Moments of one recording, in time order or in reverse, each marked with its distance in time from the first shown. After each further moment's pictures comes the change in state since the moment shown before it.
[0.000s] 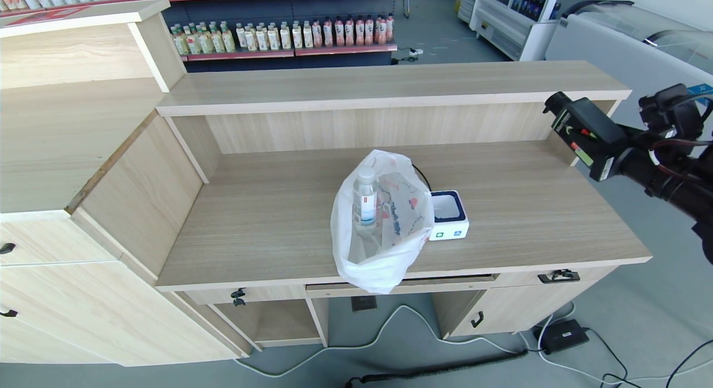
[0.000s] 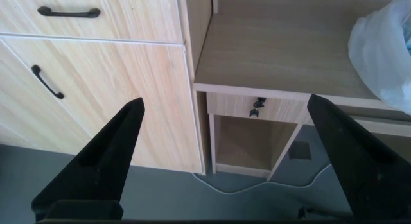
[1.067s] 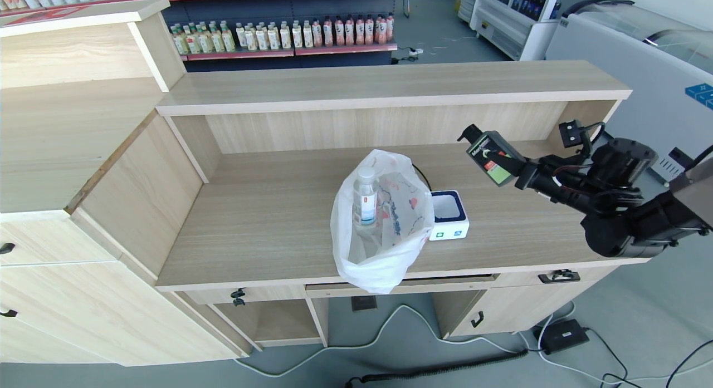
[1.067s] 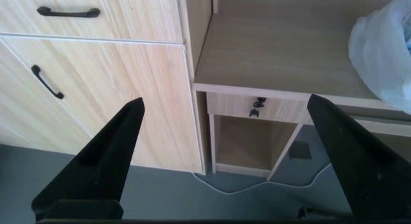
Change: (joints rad) left arm 0.000 0.000 0.000 0.000 0.000 0.000; right arm 0.076 0.461 -0.349 -0.157 0.402 0.618
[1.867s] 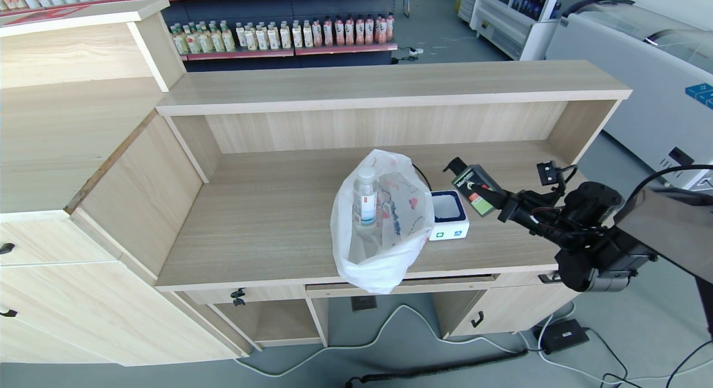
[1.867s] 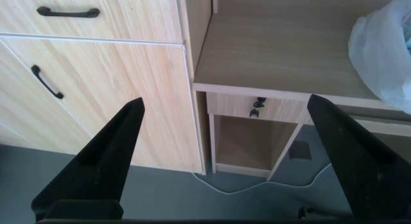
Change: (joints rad) left arm 0.000 0.000 0.000 0.000 0.000 0.000; right arm 0.026 0.185 0.087 -0.288 0.031 0.100
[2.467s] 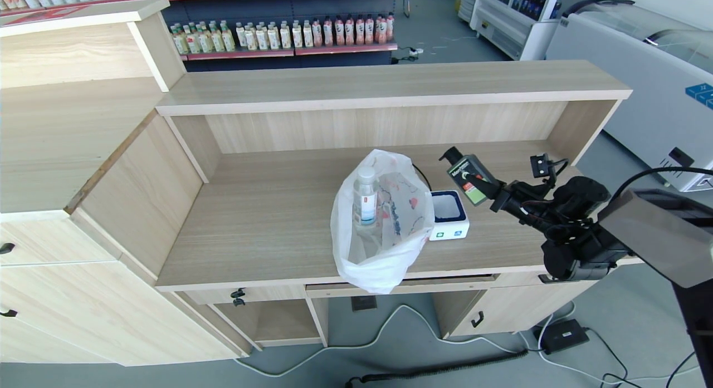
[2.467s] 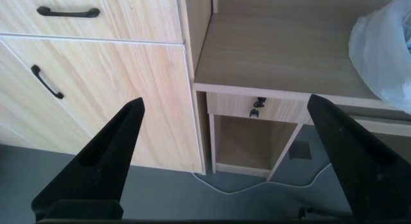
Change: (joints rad) left arm 0.000 0.000 0.000 0.000 0.000 0.000; right arm 0.009 0.088 -0.195 -0.001 -0.001 0.036
